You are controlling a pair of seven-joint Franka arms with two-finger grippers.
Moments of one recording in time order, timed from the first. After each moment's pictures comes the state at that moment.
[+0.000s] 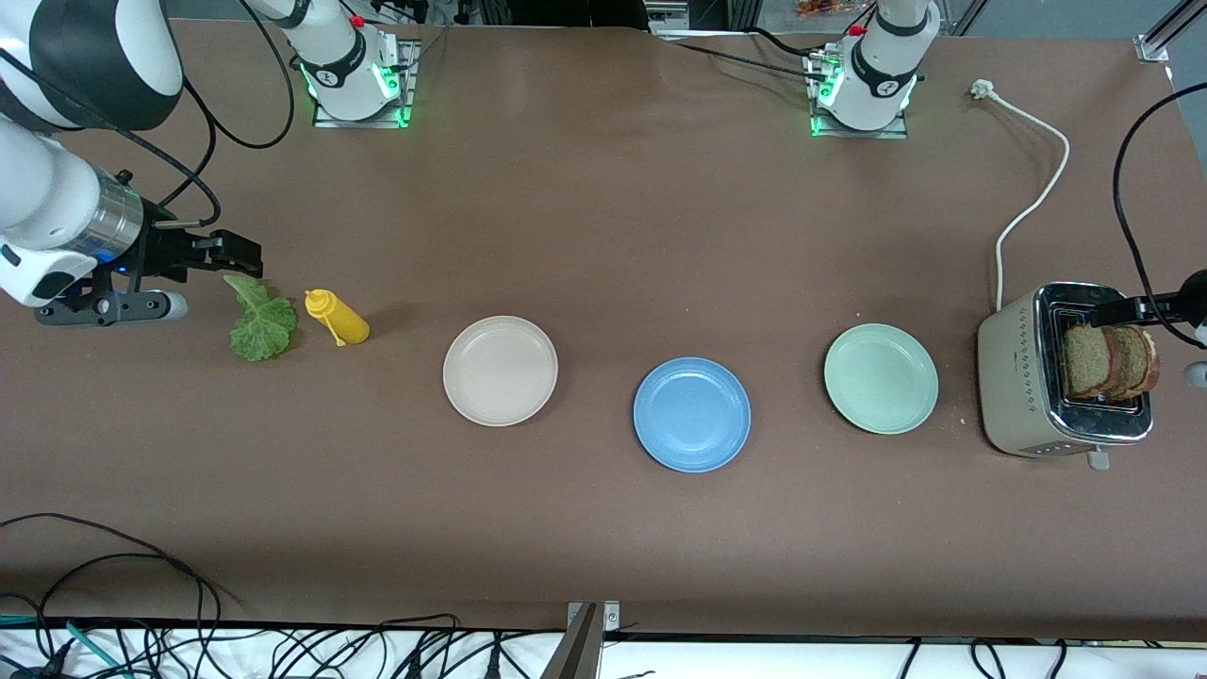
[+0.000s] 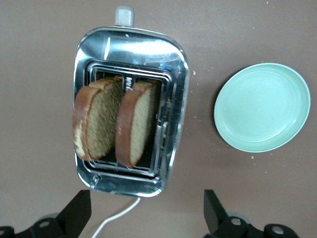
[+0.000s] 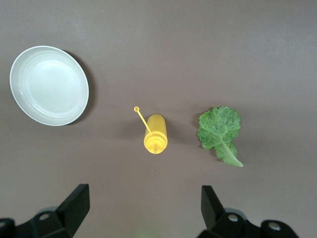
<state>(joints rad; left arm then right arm) 0.24 0.36 -0.01 -1.43 0.10 1.58 0.16 0.44 0.19 -0.37 -1.52 0.08 1.57 0.00</state>
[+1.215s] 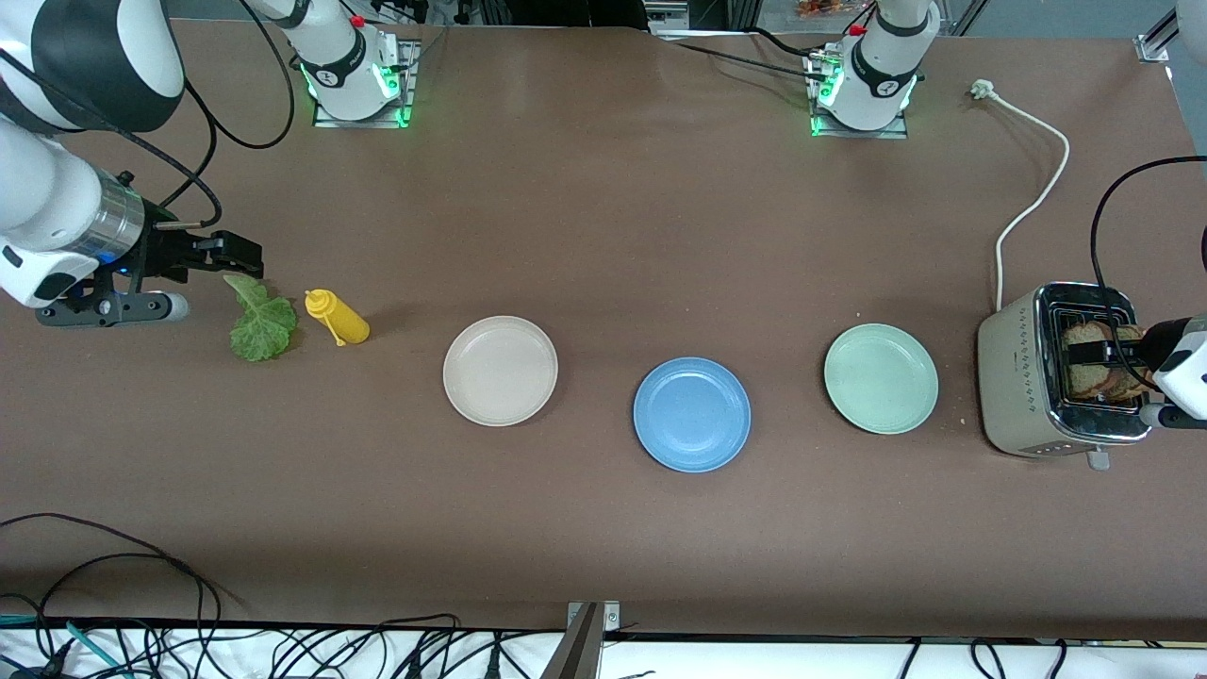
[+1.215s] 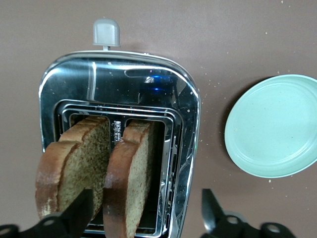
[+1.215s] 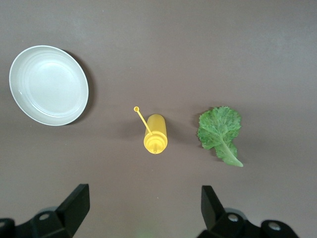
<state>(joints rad) 0.28 0.51 -0.03 -1.43 0.08 1.72 0.24 0.44 0.20 -0.37 -1.52 0.08 1.57 0.00</state>
